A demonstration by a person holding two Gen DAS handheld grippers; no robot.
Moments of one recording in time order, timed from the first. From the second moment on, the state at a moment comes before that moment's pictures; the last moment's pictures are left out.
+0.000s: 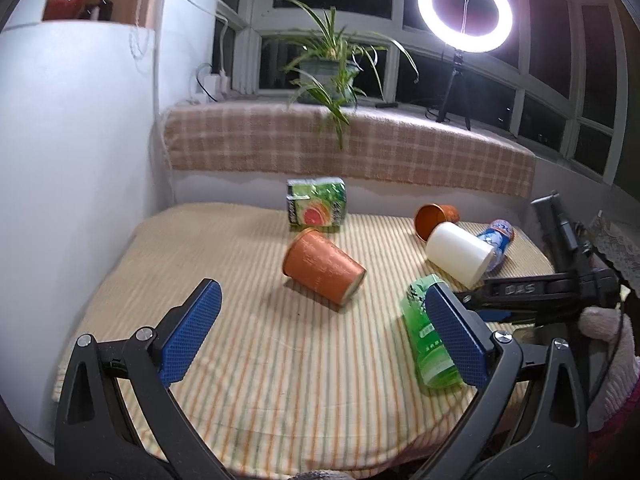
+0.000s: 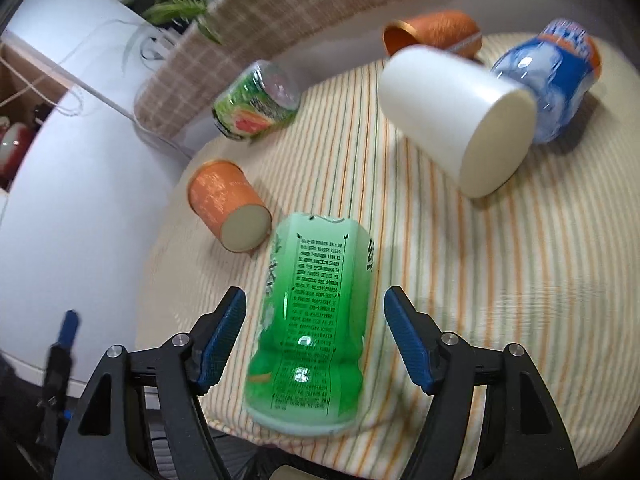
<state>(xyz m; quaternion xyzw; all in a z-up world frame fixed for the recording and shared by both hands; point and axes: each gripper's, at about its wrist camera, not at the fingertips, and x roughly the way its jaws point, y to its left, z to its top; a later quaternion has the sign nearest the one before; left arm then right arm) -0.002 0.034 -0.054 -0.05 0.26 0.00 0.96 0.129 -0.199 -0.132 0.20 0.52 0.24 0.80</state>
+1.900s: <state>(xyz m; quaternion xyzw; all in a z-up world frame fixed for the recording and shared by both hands) 0.144 -0.027 -0.144 -0.23 0.53 -0.22 0.79 0.039 -0.329 -0.102 0.21 0.41 0.10 0.88</state>
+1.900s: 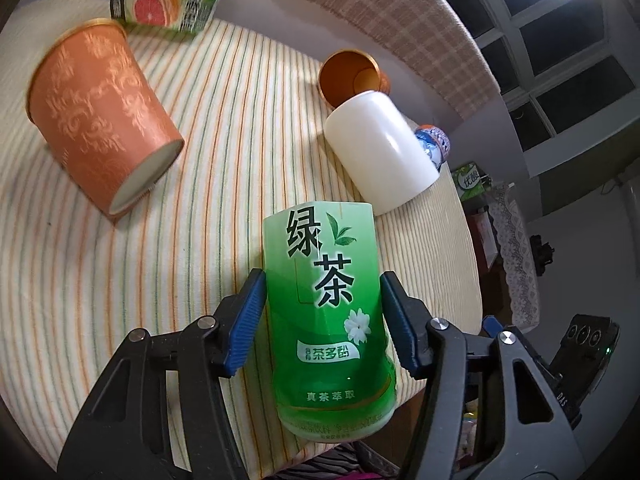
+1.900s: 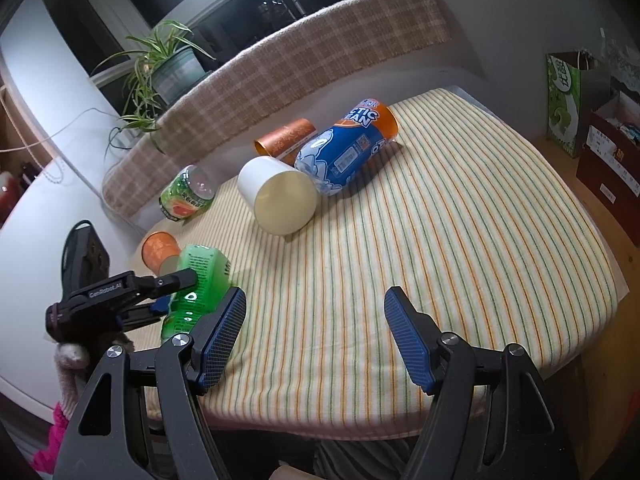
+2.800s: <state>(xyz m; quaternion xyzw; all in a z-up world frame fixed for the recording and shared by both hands) 0.093 -0.061 -0.092 -0.05 0.38 -0.17 0.91 0.039 -0.320 -0.104 0.21 0.41 0.10 0.88</state>
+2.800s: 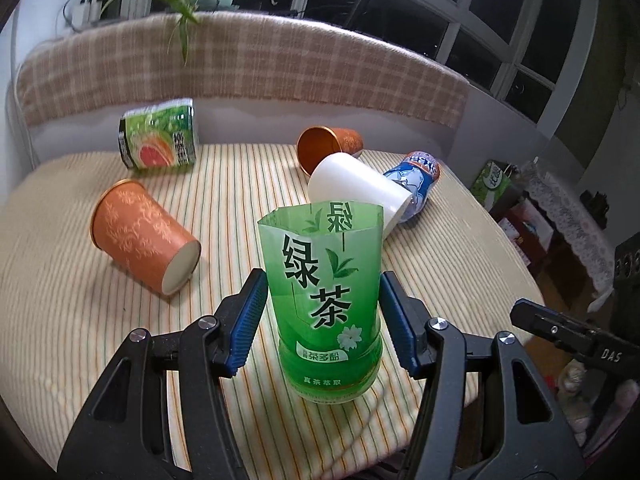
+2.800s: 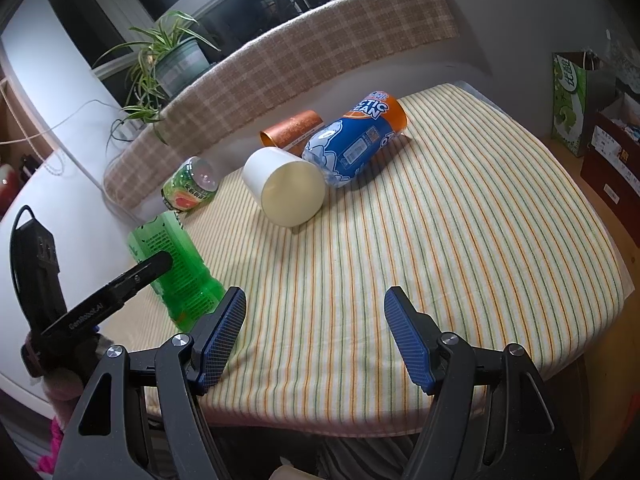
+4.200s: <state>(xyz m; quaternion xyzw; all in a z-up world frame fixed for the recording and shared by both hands) 0.060 -0.056 -0.106 -0.05 0.39 -0.19 0.90 0.032 -0.306 -0.093 0.18 0.40 0.10 0.89</state>
